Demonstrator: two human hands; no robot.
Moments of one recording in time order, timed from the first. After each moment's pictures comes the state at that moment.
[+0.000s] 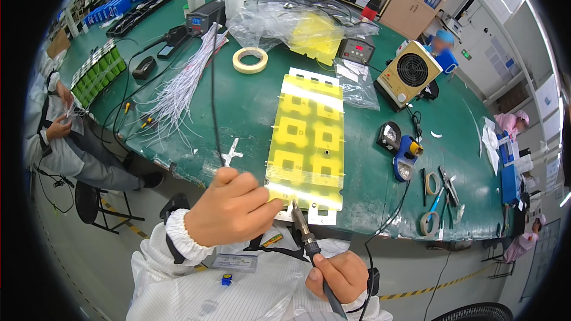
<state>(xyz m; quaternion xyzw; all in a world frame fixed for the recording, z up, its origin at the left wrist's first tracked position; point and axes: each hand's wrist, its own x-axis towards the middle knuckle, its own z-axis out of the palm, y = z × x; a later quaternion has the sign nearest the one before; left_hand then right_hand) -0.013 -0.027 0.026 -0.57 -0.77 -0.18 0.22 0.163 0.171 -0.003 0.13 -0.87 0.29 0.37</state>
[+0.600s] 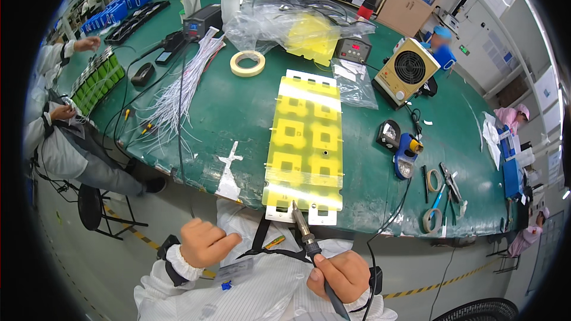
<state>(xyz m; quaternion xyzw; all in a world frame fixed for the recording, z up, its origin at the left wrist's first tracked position) 0.035 -0.105 -0.061 -0.51 -0.81 -0.21 0.22 0.162 0.171 -0.002 0.13 -0.87 0.29 0.36</state>
